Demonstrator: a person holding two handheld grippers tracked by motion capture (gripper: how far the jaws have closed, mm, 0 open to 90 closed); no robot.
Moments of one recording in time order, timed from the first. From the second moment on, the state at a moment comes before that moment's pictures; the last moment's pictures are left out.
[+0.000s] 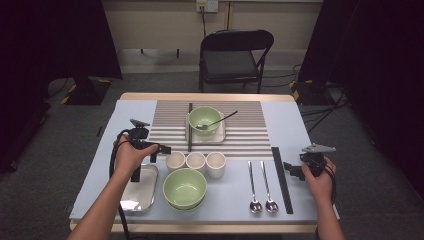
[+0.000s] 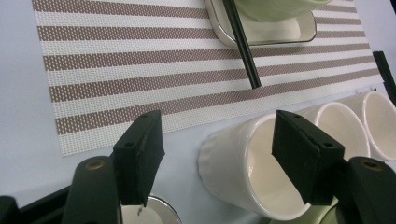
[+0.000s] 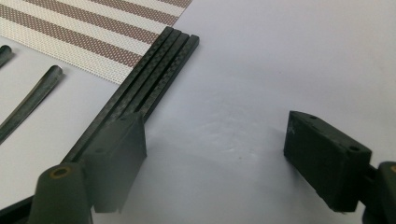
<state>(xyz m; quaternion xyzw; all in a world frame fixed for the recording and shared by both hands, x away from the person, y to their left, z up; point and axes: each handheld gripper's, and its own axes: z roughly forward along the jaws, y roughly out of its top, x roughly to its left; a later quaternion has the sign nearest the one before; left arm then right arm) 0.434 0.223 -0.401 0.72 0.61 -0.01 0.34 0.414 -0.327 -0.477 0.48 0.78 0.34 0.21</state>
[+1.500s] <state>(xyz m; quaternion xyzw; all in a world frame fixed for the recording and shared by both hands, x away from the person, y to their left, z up) 0.427 0.209 -0.415 0.74 0.60 -0.01 0.31 0.414 -0.327 -0.477 0.48 0.78 0.34 0.21</state>
